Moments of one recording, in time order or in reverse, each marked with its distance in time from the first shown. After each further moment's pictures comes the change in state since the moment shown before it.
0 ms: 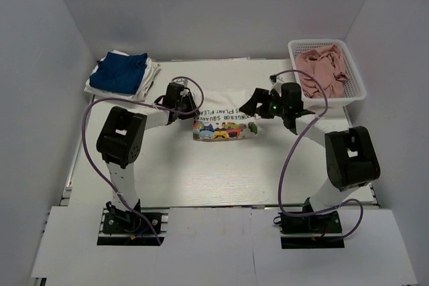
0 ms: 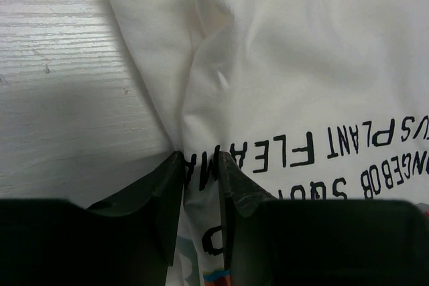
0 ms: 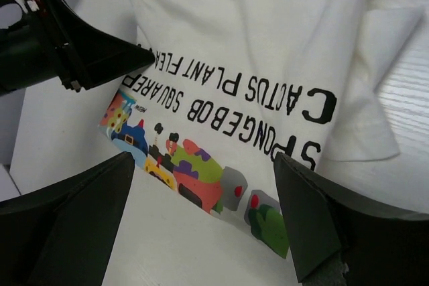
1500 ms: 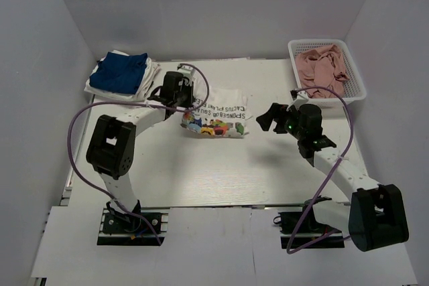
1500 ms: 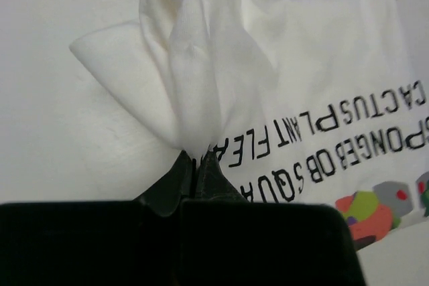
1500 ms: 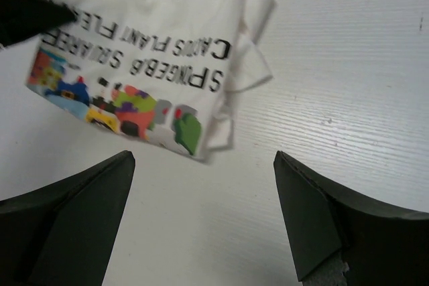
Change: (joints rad) left arm -0.019 -0.144 0.026 -0.044 -0.061 0.357; right arm -0.010 -0.483 -0.320 -0.026 0.224 -0.075
